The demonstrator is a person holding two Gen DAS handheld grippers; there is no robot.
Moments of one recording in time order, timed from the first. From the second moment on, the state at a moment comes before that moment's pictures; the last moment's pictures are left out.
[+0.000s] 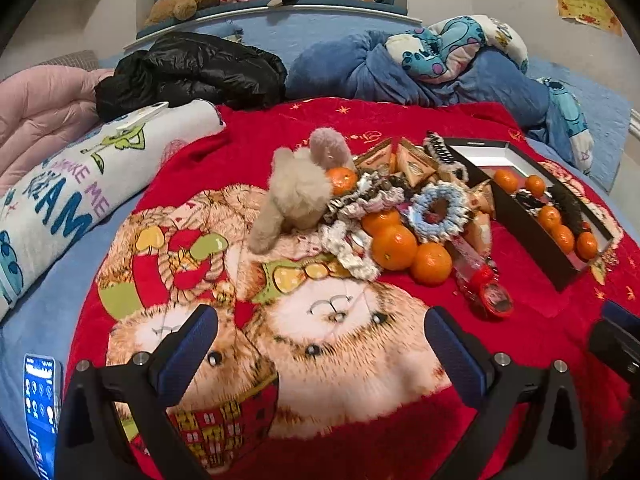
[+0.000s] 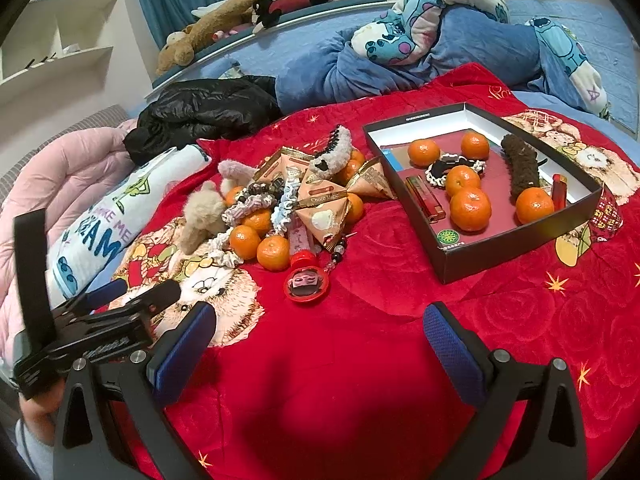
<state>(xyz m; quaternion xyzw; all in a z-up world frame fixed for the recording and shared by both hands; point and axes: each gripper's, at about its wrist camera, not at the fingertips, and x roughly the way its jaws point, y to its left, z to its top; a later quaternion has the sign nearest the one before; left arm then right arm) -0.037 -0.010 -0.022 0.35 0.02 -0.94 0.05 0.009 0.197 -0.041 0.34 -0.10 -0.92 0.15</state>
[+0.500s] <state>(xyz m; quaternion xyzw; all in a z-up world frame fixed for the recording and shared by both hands) -0.106 -0.014 -0.050 0.39 -0.01 -0.92 0.06 0.007 0.223 -0.038 0.33 -0.12 -0.93 0.14</state>
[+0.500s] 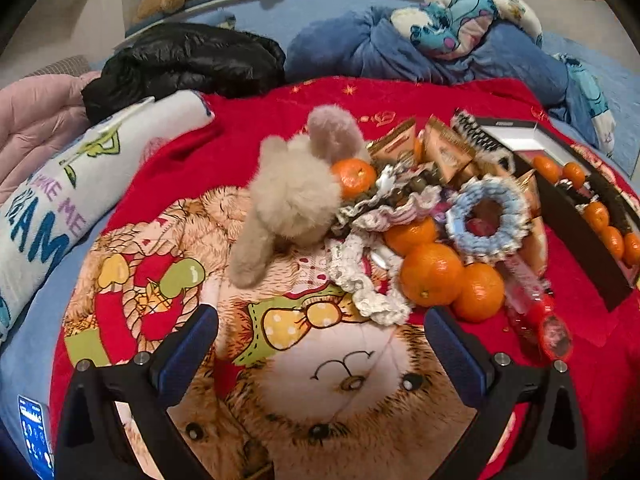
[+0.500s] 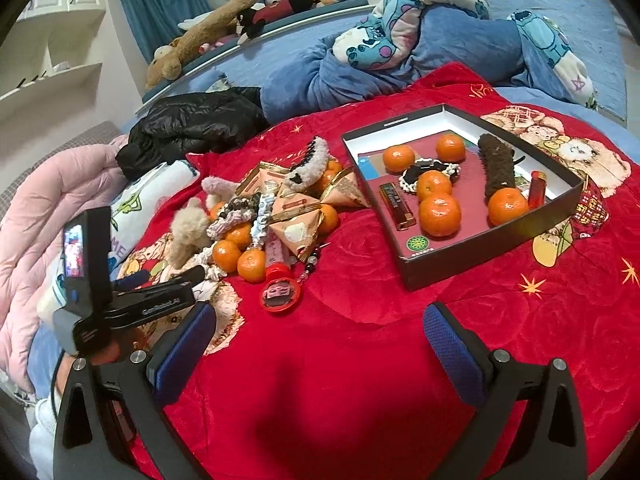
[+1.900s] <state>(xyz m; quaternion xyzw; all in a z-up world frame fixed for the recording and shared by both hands) -0.071 -0.027 -0.033 0.33 0.06 -0.94 0.01 0.005 0.227 -0.040 0.33 -0.14 -0.92 0.13</state>
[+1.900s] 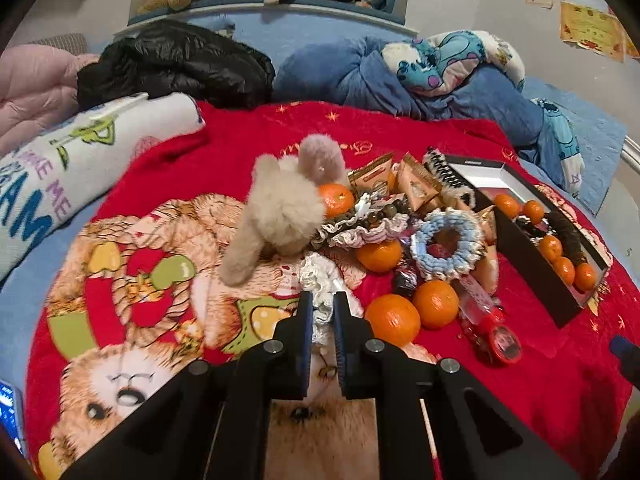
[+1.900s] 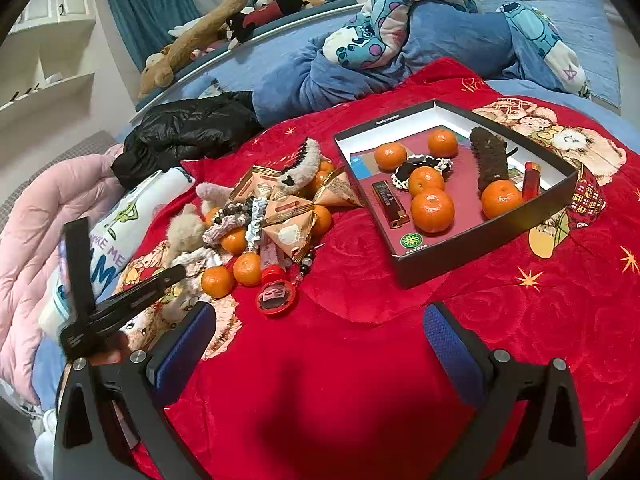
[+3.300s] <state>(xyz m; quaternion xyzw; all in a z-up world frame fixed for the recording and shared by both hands) -0.049 -0.008 -0.016 0.30 0.08 -0.95 -0.03 -0.123 0.168 -0.063 0.37 -0.04 -0.91 0.20</state>
